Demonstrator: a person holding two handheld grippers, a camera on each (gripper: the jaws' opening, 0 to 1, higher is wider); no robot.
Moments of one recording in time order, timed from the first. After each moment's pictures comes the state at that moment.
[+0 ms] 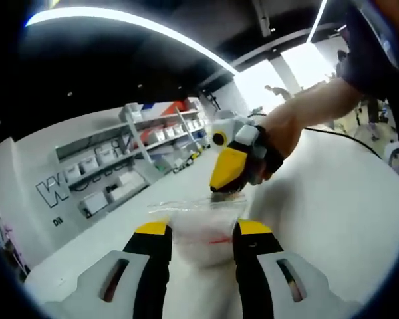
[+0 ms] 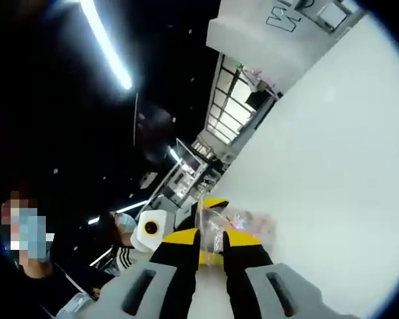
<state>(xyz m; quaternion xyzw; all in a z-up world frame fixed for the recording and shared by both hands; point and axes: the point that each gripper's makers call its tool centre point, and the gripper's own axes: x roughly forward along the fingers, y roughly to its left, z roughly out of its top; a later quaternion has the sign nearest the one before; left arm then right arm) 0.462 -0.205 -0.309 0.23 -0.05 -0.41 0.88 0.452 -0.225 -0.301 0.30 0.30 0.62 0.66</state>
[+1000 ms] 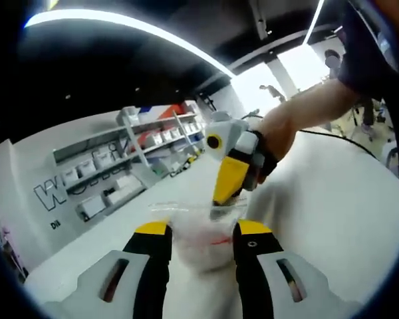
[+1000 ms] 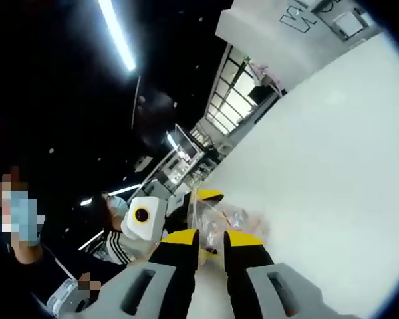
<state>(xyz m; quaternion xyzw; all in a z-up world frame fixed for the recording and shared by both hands) 0.458 -0.209 -0.307 0.23 -0.06 -0.42 0.88 0.443 -0.217 -0.307 0.27 0.31 0.64 0.65</state>
